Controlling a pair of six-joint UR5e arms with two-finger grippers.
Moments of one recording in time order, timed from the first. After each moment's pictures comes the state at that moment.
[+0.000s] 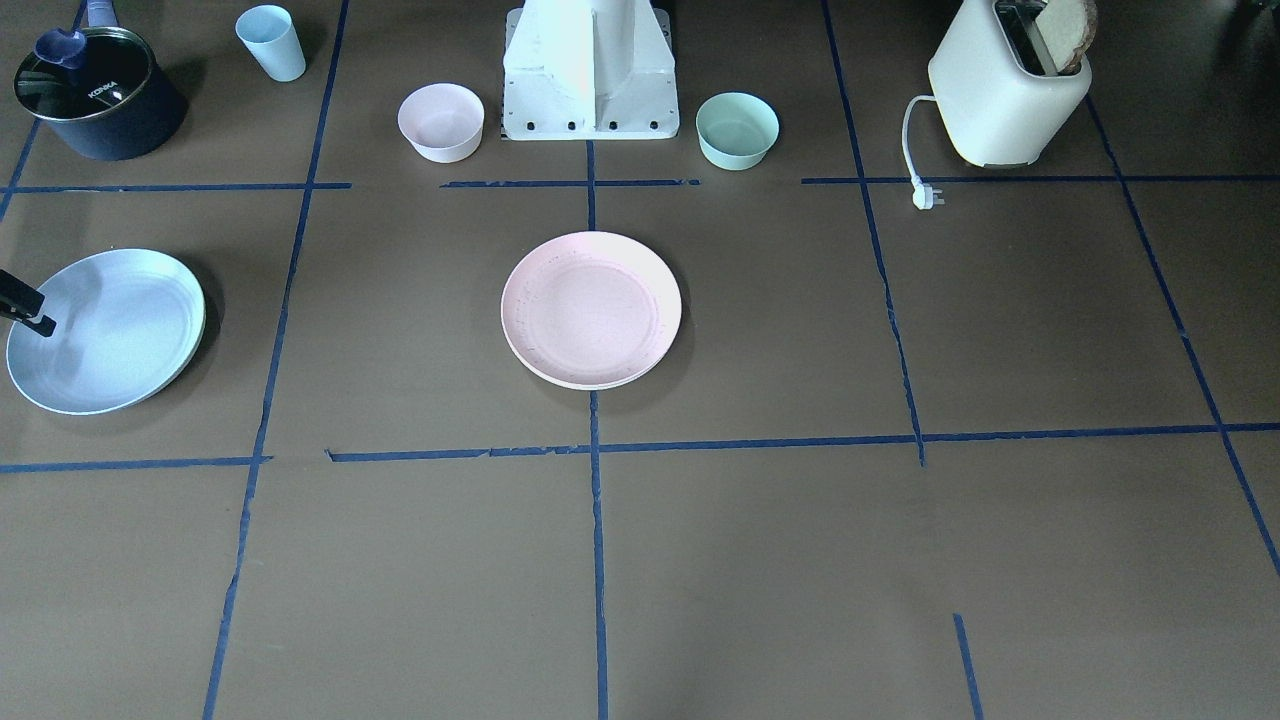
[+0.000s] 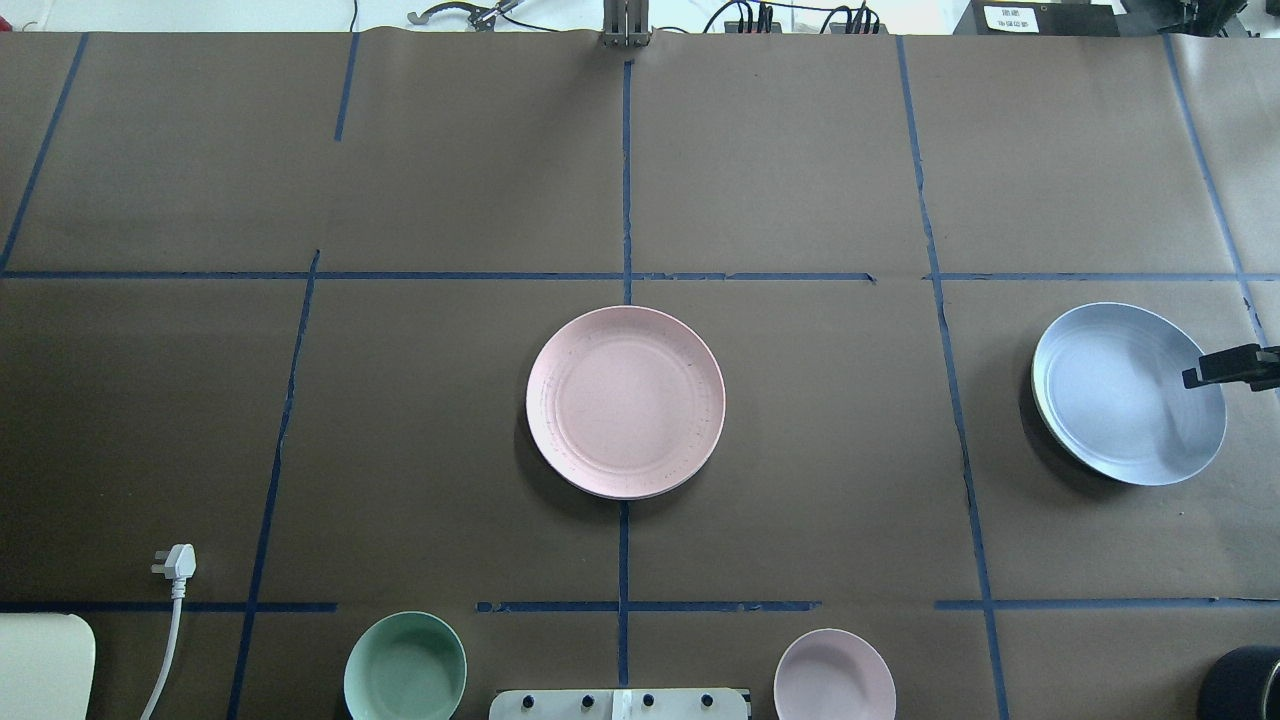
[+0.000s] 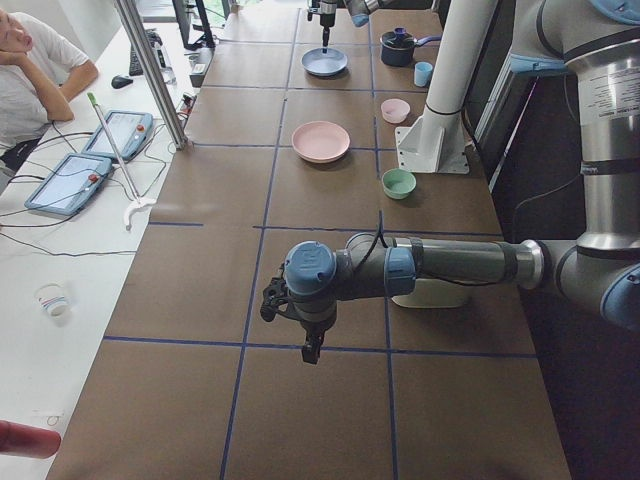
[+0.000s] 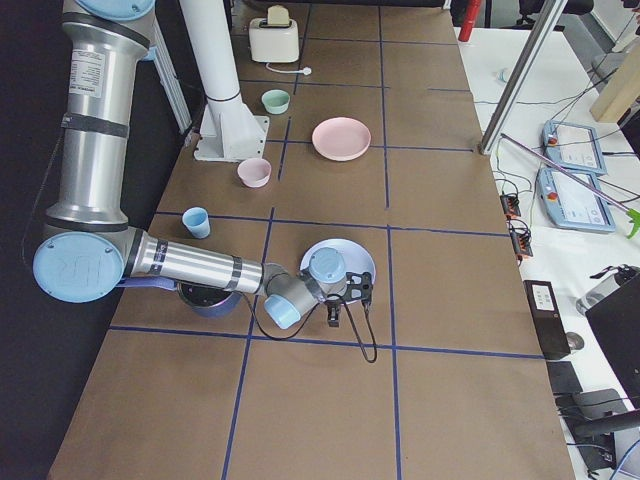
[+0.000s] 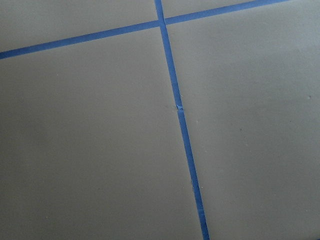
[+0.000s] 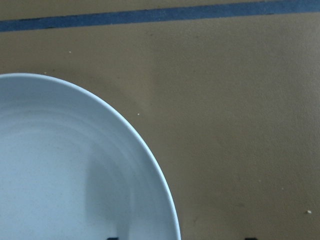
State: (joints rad) left arm -1.63 -1.38 -1.80 -1.44 -2.39 0.32; right arm 1.11 -1.72 1.41 -0.63 2.29 0.75
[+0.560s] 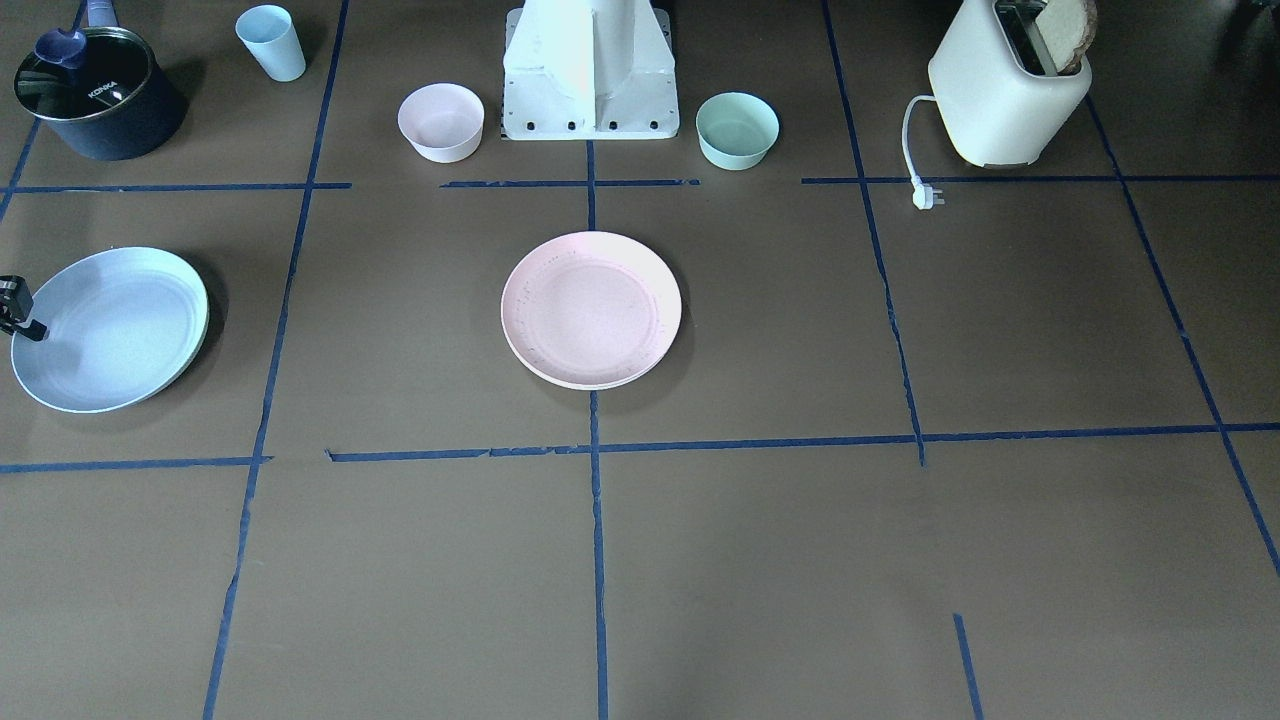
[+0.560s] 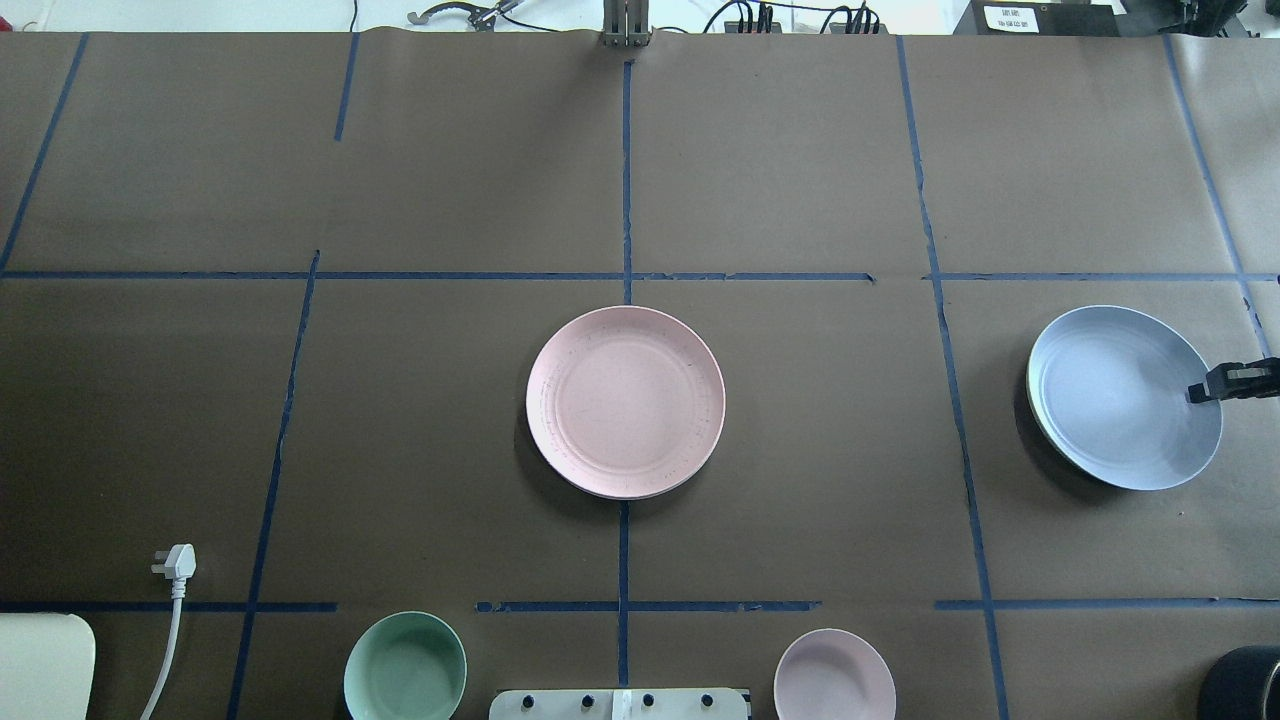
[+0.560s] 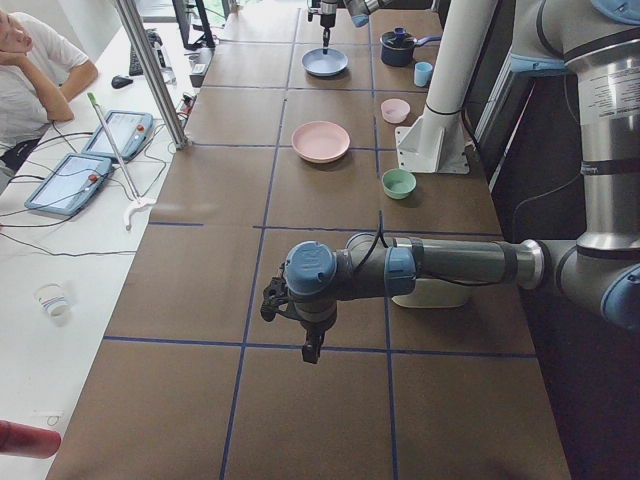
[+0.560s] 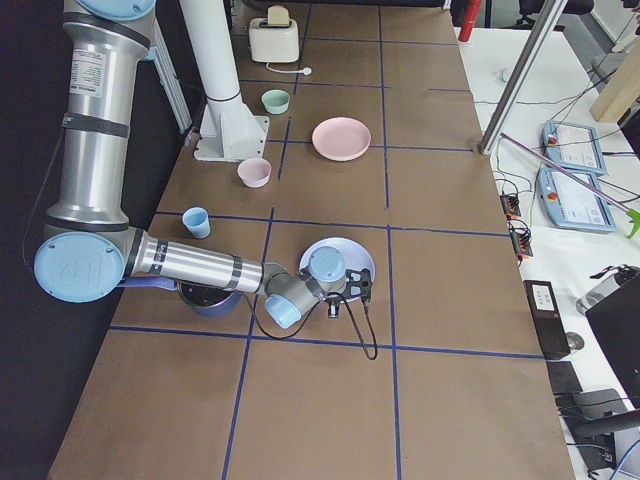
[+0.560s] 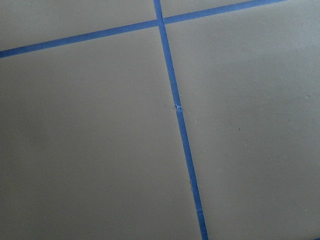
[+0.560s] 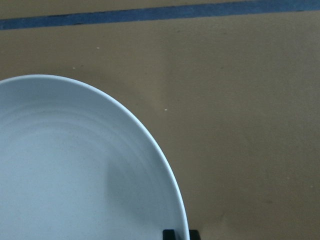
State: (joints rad) left arm -1.63 -1.37 -1.80 -1.44 -2.39 0.32; right arm 1.11 -1.72 1.43 -0.62 2.34 0.75
